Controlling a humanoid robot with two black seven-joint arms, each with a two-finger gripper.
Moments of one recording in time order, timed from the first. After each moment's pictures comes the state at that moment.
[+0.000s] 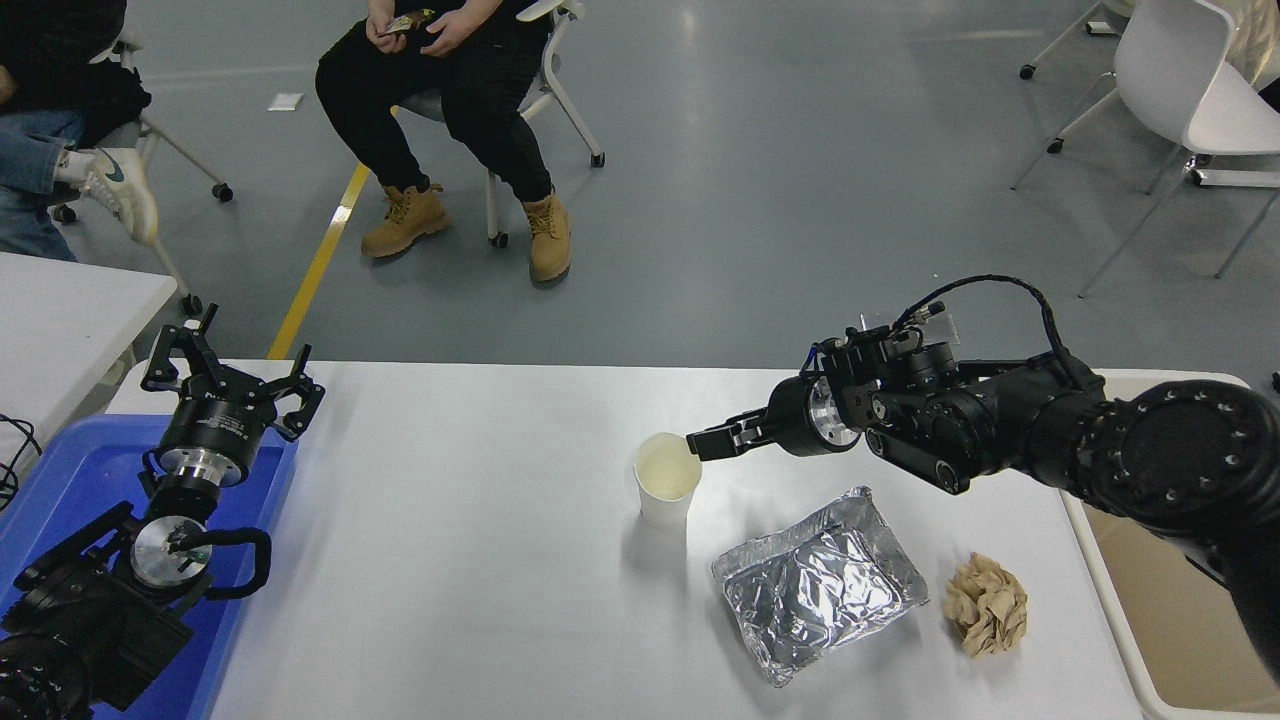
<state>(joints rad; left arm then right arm) -0.55 0.37 -0.86 -0.44 -0.20 -0.59 -0.43 1.29 0.00 -0.72 0.51 -0.87 0.14 0.48</state>
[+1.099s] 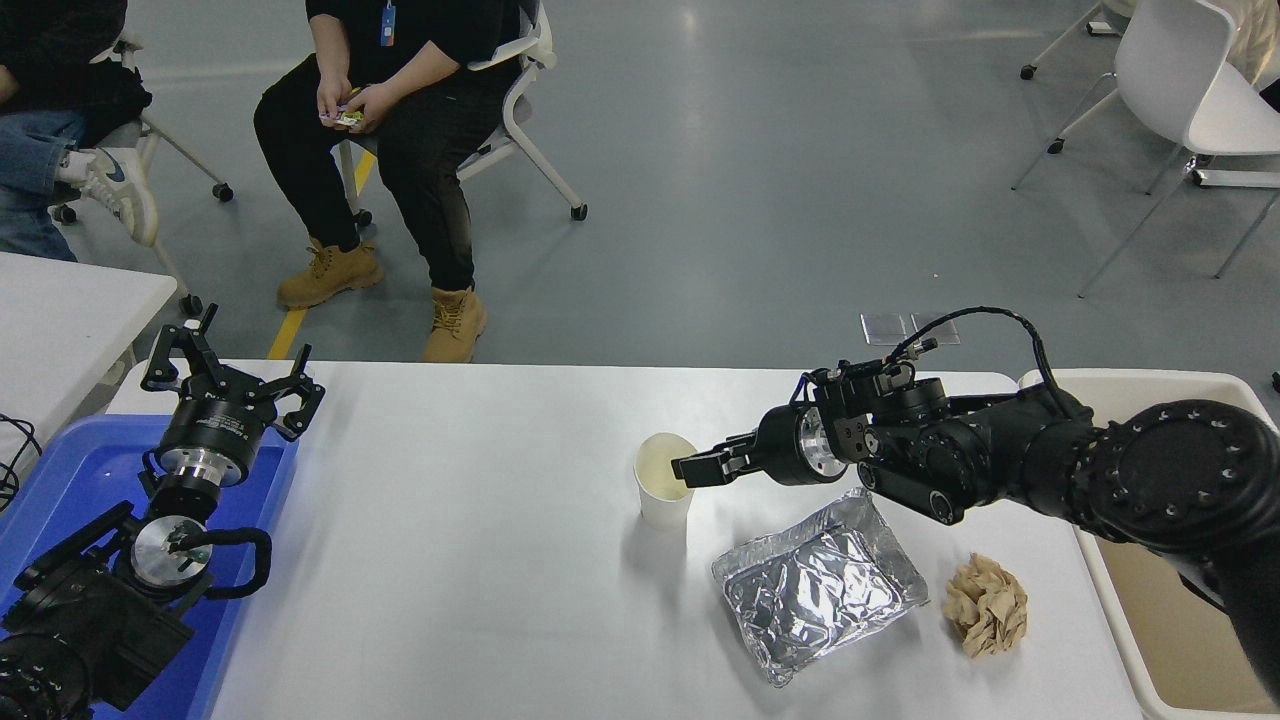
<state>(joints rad) -0.55 0.37 -0.86 -0.44 -0.20 -0.59 -0.43 1.21 0.00 -0.68 0.56 -0.90 0.06 0.48</state>
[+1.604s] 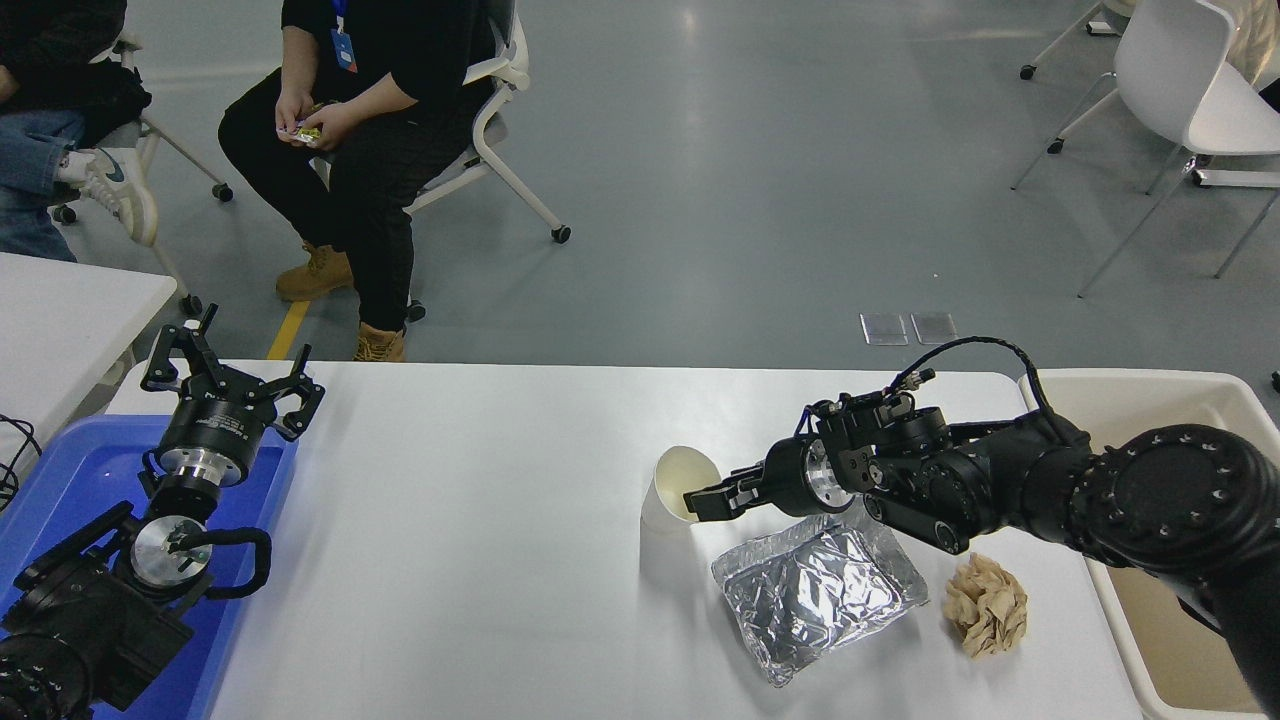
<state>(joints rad) -0.55 0.37 -0.86 -0.44 -0.20 -0.59 -0.43 1.17 0.00 -0.69 0.54 -0.97 0.07 0.48</state>
